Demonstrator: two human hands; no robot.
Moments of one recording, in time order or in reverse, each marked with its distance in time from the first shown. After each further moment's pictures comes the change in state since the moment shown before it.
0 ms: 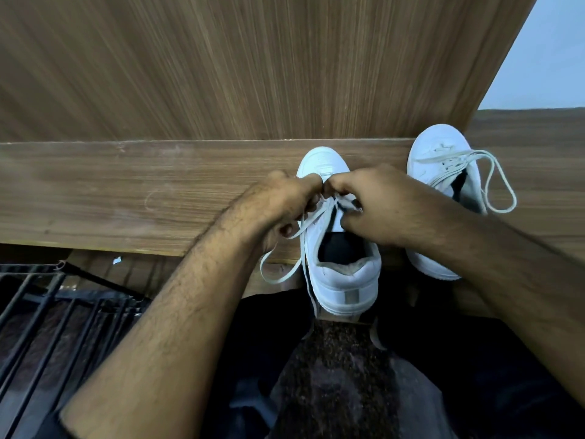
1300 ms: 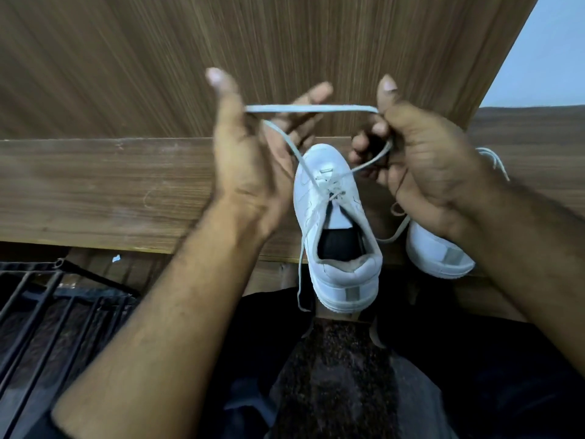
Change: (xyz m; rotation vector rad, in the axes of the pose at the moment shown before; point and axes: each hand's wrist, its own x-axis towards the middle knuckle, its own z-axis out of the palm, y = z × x) left_hand -0.034 0.034 -0.009 -1.018 -0.075 0.384; right_hand -0.001 -0.004 -0.027 1.413 0.262 0.163
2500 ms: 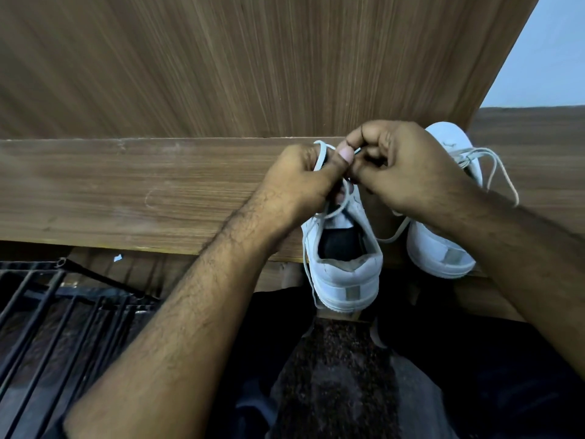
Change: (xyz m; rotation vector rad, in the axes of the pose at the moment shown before) left_hand 0.005 -0.025 -0.010 0.931 -0.140 -0.075; right_hand 0.002 0.014 -0.011 -0.786 -0.044 -0.246
